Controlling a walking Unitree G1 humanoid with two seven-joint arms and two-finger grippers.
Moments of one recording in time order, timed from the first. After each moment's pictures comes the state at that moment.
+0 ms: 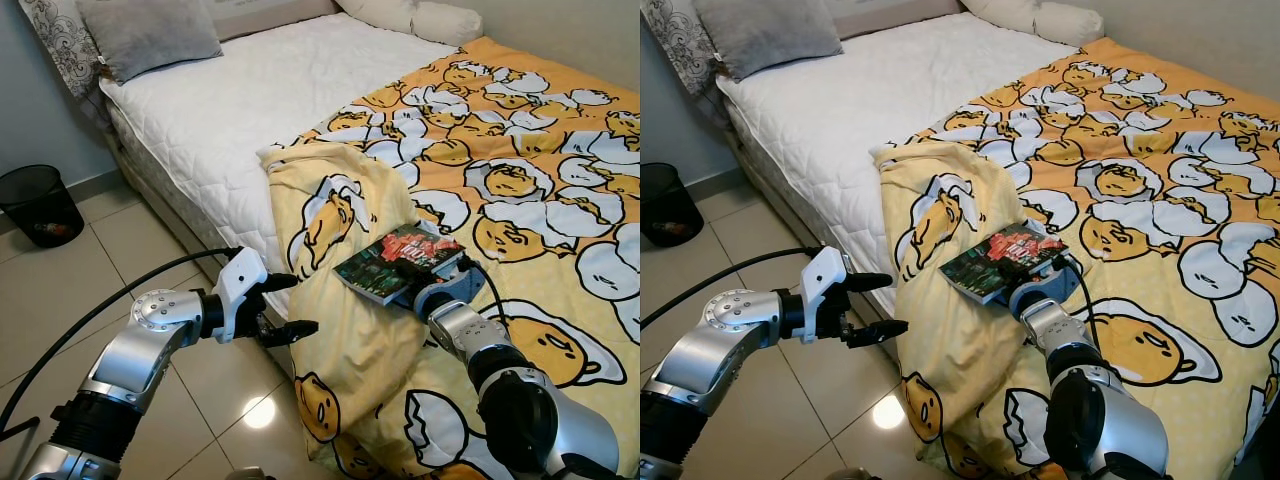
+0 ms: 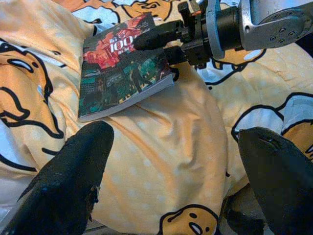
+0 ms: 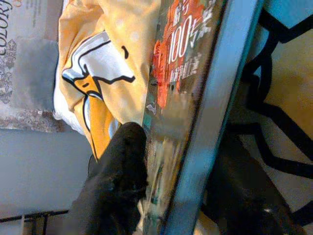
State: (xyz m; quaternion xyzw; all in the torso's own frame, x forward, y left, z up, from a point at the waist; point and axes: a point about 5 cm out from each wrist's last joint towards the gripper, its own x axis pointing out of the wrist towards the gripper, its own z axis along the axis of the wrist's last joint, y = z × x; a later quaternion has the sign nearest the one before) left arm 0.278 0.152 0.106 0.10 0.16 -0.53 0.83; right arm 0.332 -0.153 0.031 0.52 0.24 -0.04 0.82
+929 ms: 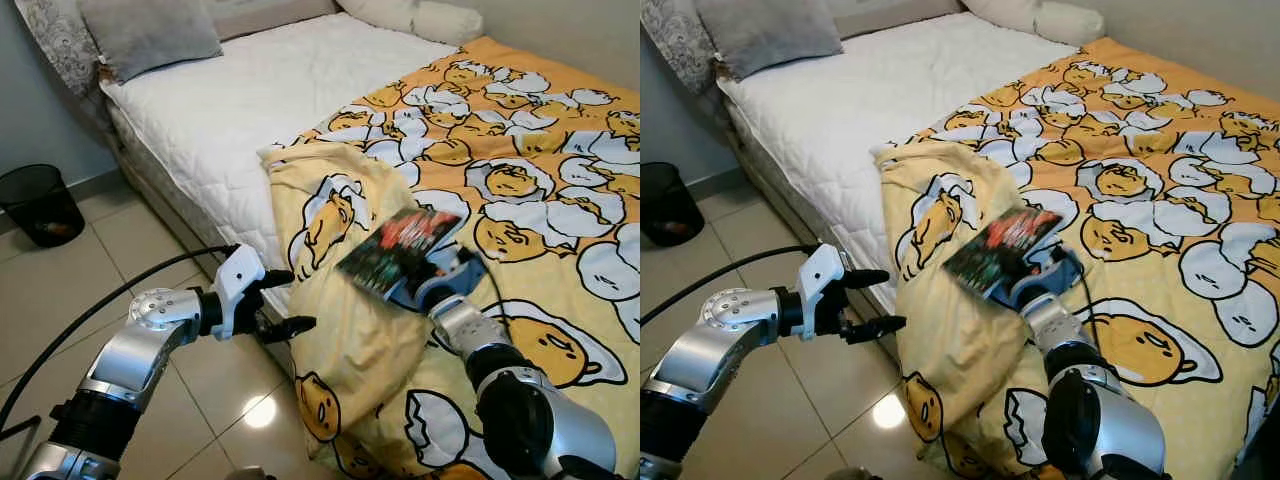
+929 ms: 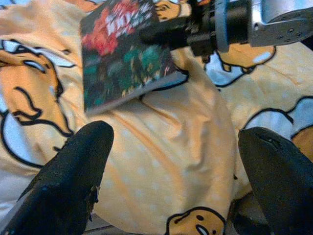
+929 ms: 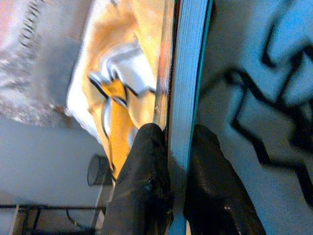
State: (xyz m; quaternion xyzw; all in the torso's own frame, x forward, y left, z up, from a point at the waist) left arm 0.281 0.155 0.108 0.10 0.15 -0.51 0.84; right arm 0.340 -0.158 0.045 0.48 0.18 0.00 0.86
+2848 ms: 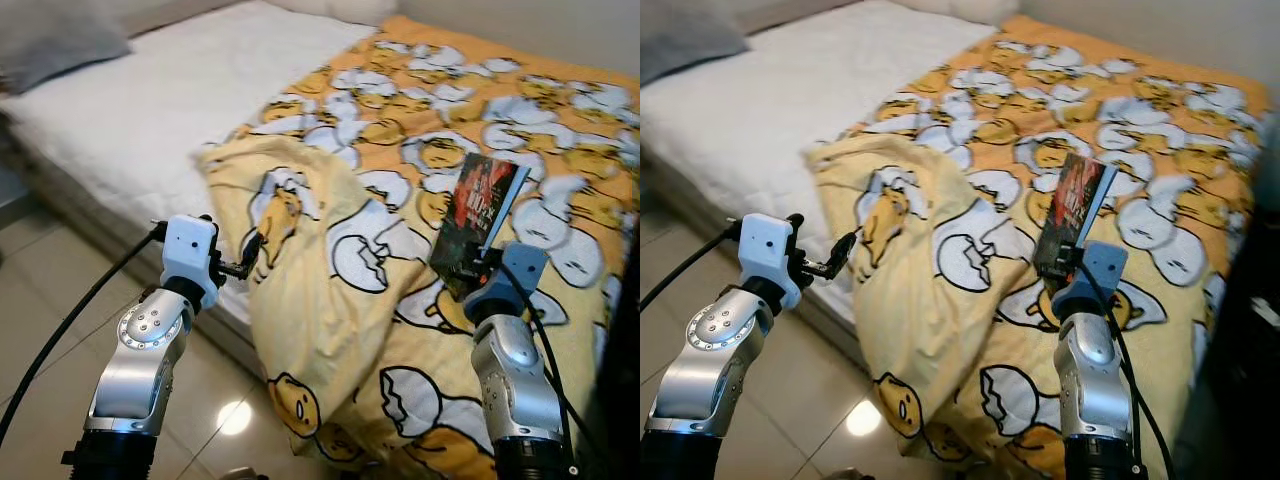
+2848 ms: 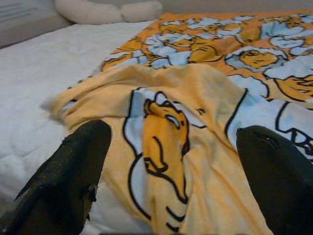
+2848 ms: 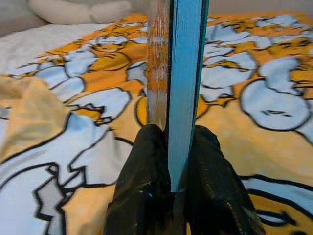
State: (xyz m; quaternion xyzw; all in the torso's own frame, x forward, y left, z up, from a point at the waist) left arm 0.286 0.178 0.129 0.07 0.03 -0.13 0.99; right arm 0.284 -0.182 0.091 0.07 0.04 -0.08 0.99
